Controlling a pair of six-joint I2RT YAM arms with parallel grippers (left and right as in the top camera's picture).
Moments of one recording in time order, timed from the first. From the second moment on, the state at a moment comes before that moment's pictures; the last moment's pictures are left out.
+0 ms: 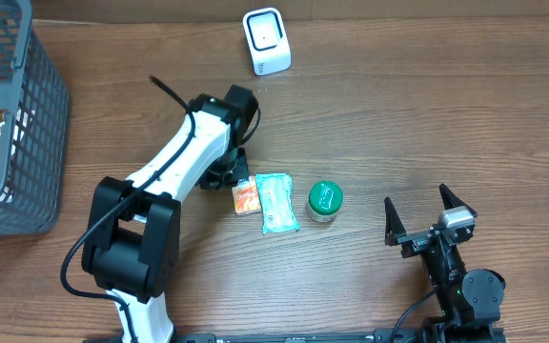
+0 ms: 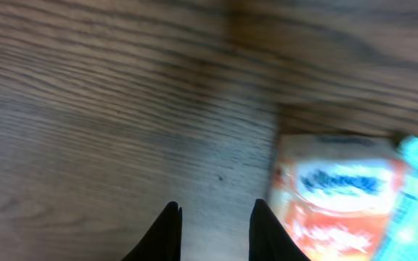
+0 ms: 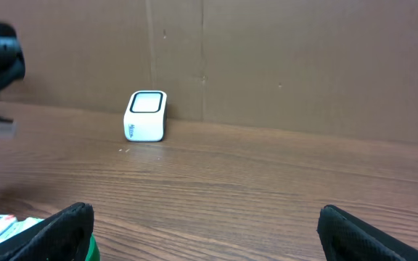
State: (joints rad) left arm -0.38 1.97 1.43 -1.14 -0.13 -0.57; right arm 0.04 0.01 0.02 -0.02 -0.20 -0.01
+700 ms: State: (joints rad) left arm -0.44 1.97 1.31 -0.93 0.02 -0.40; right arm 0.04 0.01 0.02 -0.02 -0.20 -0.01
